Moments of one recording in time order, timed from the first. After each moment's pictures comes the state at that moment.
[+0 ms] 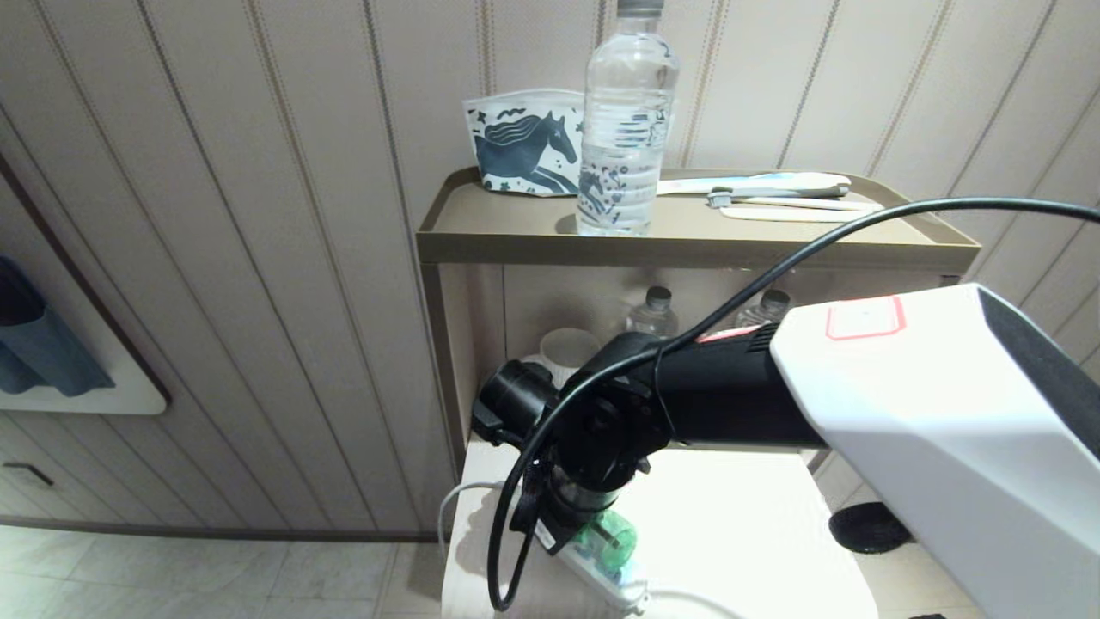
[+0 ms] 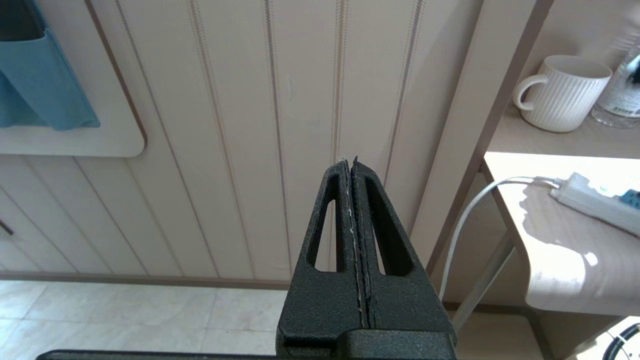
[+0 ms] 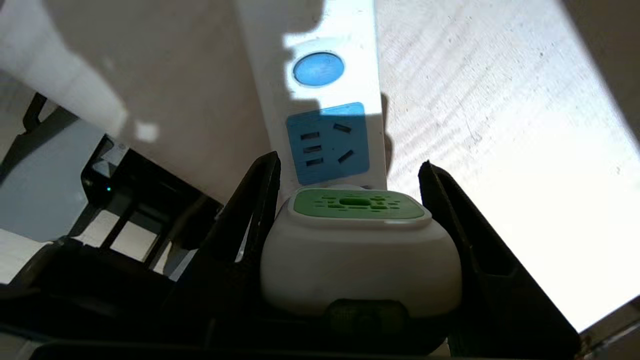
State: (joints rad) left arm -0.01 0.00 0.00 -0.07 -0.01 0.00; right arm 0.88 2.25 -1.77 0.75 -0.27 0.18
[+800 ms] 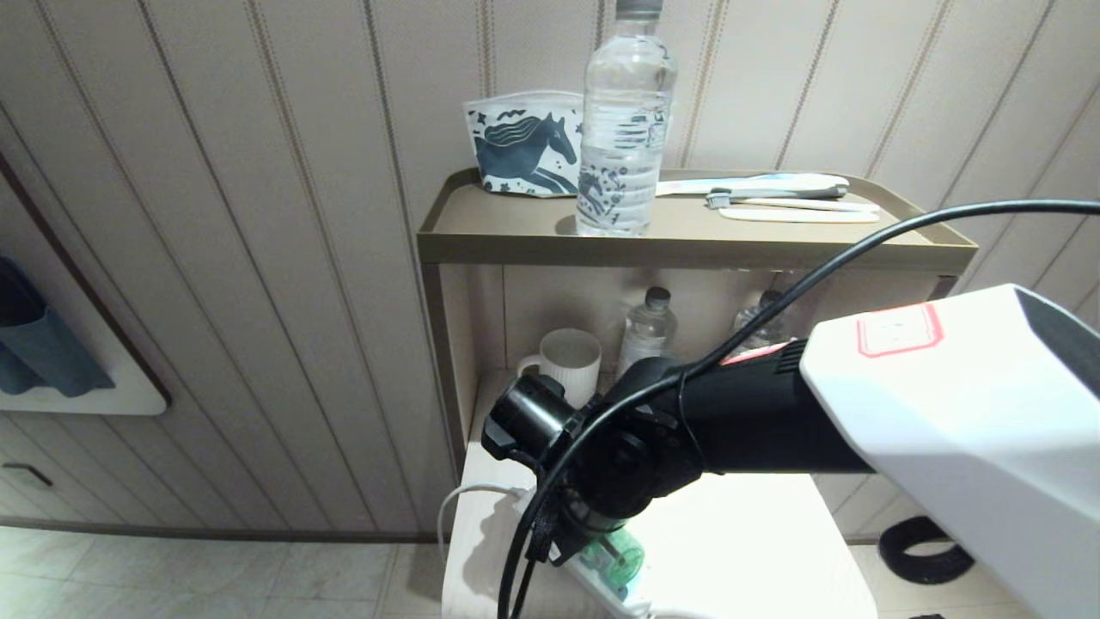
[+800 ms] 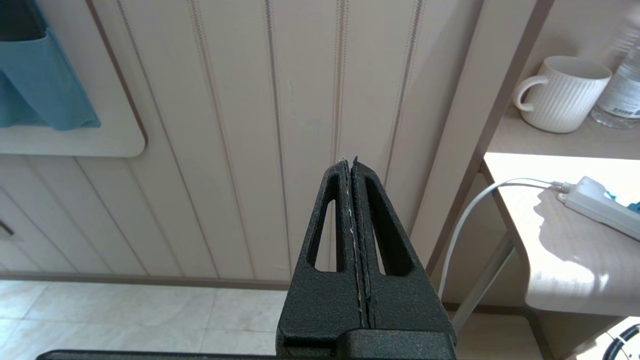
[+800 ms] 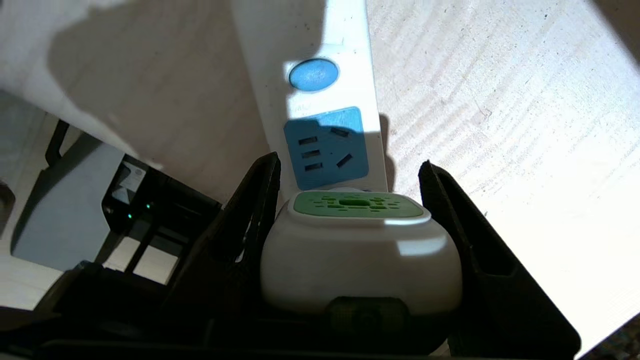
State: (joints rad) left arm -0.01 0.00 0.00 -0.07 -0.01 0.00; right arm 0.88 2.20 -1.58 0.58 -0.28 0.28
